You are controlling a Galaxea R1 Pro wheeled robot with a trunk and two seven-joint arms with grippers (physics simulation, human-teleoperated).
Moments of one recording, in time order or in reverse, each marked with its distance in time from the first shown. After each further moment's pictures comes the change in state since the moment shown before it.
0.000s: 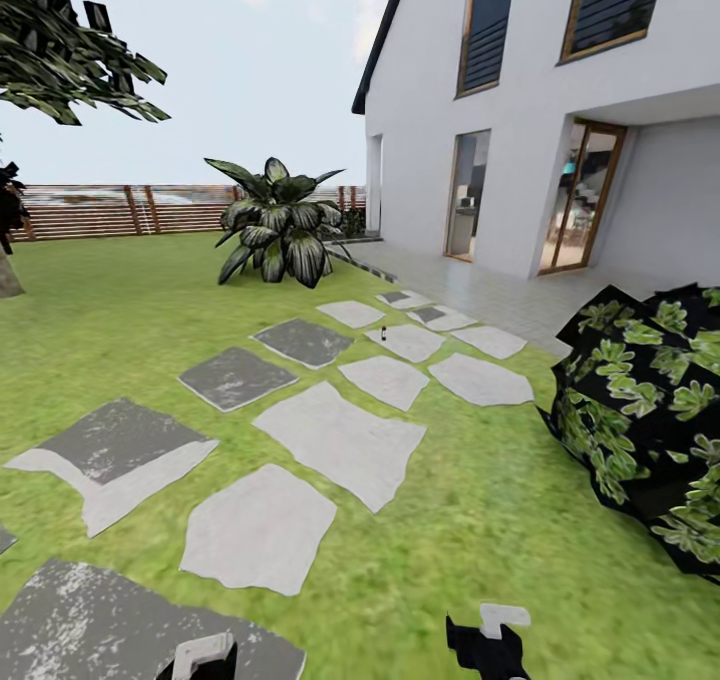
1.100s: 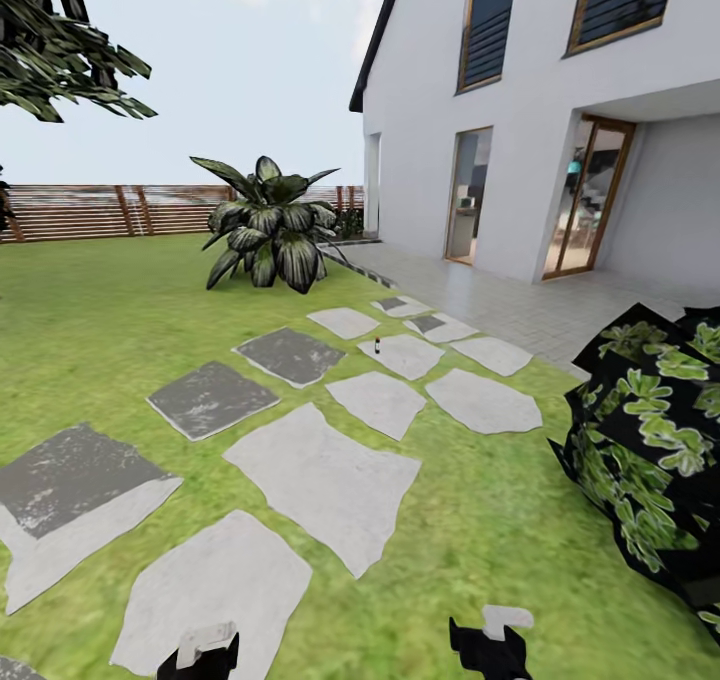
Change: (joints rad) left arm -0.063 0.002 -0.002 0.078 0.000 -0.007 -0.004; right arm 0.000 -0.007 -0.005 0.005 0.001 0.002 -0.003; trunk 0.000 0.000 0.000
